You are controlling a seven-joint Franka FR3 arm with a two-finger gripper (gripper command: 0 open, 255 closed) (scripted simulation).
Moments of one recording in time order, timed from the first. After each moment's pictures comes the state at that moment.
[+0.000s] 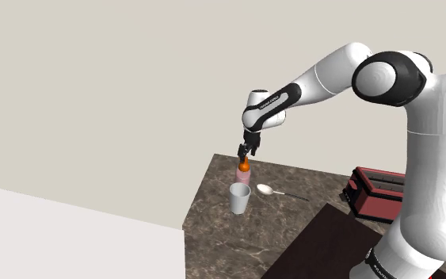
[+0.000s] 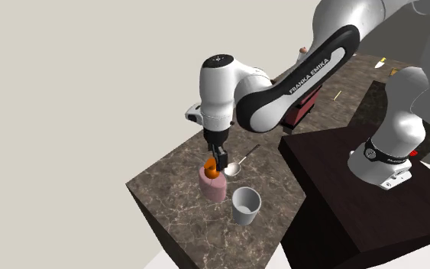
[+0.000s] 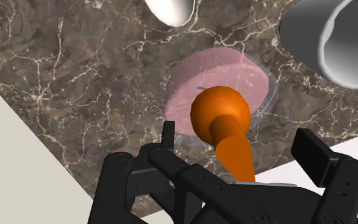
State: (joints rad) arm -0.08 0.39 -0.05 -1.97 0.04 2.38 -0.27
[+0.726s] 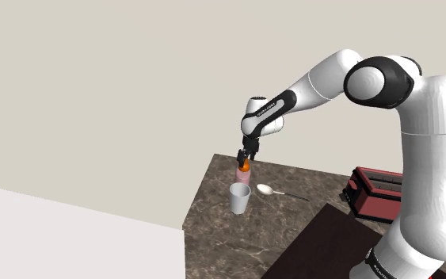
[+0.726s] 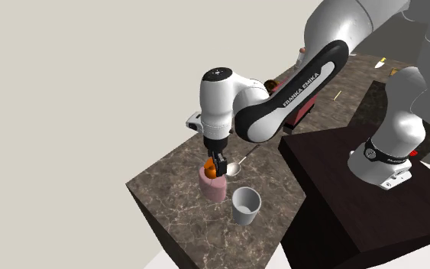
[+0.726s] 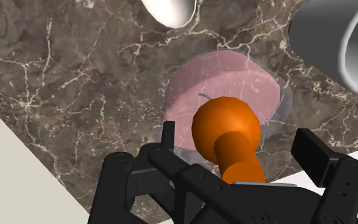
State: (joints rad) arm -0.08 0.44 -0.05 -1.97 0.05 2.43 -0.27
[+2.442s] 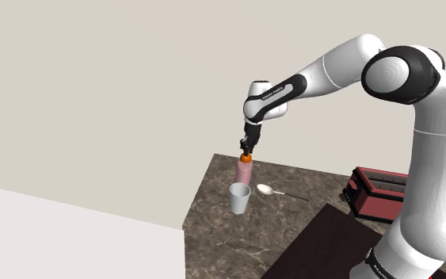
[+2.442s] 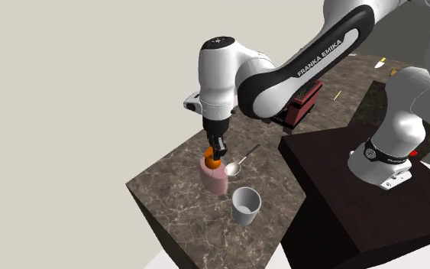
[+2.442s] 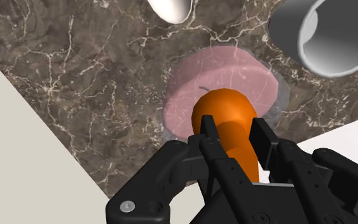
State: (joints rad) arm -0.07 0.33 -0.06 -1.95 0.04 2.29 -0.26
